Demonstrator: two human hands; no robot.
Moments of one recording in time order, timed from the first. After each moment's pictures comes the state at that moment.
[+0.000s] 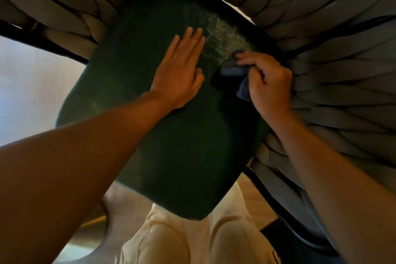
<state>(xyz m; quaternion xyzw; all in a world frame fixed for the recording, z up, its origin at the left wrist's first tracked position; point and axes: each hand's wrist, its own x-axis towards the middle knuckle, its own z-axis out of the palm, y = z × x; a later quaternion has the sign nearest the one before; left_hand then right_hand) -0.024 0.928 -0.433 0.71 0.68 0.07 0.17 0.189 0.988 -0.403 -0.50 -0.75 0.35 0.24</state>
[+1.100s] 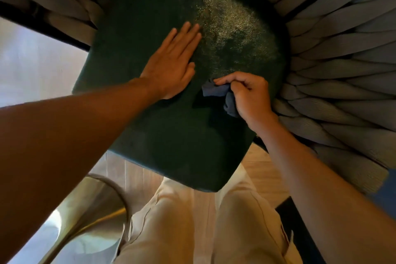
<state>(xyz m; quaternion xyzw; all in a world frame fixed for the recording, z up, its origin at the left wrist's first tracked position) -0.047 0.886 -0.432 0.79 0.58 0.00 0.19 0.178 0.881 -0.401 -0.60 -0.58 0.51 0.19</state>
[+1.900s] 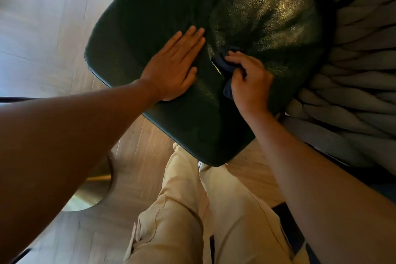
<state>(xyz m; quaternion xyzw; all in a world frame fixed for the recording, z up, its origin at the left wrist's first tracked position) -0.057 0.753 -0.447 0.75 0.64 -0.01 0.16 0.153 0.819 -0.436 -0.53 -0.75 0.33 0.22</state>
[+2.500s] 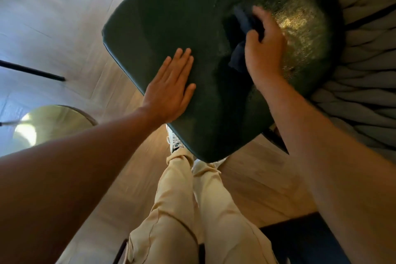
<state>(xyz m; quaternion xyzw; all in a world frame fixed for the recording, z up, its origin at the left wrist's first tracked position) -0.001 0.677 -0.436 0.60 0.79 0.03 0.15 0.125 0.875 -0.400 -0.50 -0.71 0.46 0.18</state>
